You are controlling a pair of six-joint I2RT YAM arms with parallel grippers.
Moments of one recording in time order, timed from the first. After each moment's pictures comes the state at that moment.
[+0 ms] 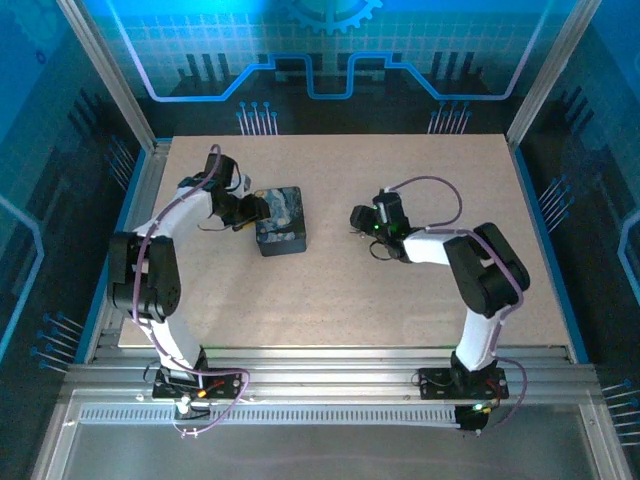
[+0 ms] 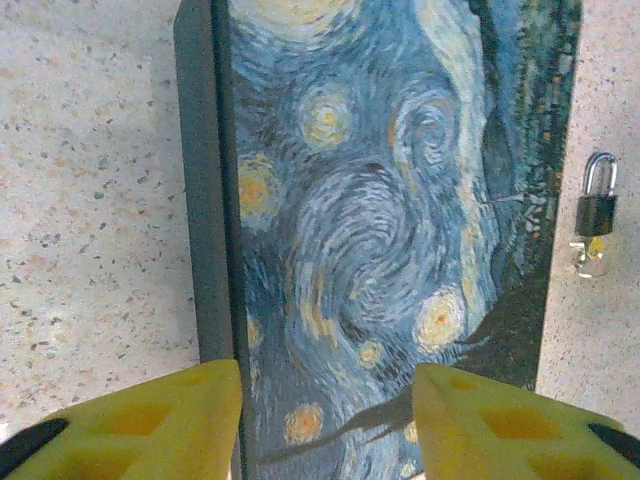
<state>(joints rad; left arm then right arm) -0.07 1.74 1.30 -0.70 0.38 -0.42 0.43 1.82 0.90 0.25 0.06 0.67</state>
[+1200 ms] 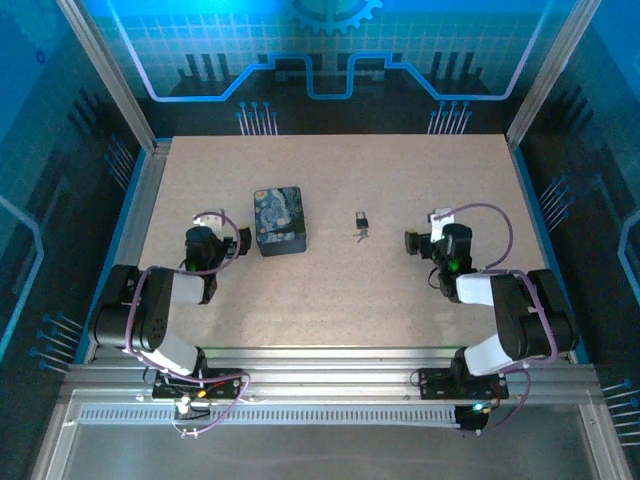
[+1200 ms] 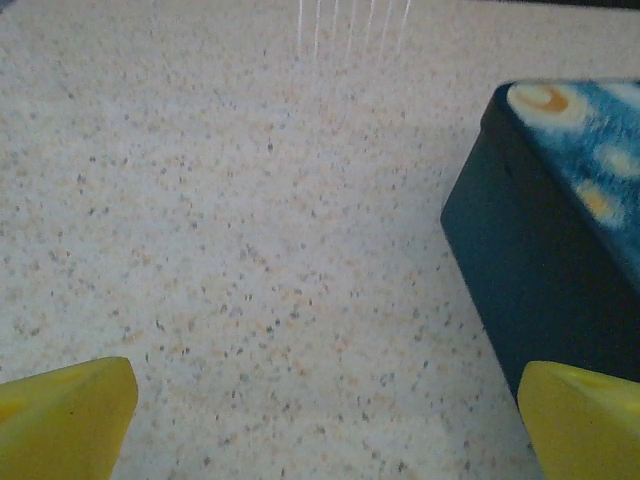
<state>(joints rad) -0.01 1.55 0.37 0.76 -0.03 -0.11 0.10 1.51 0.40 0.62 0.08 -0.04</state>
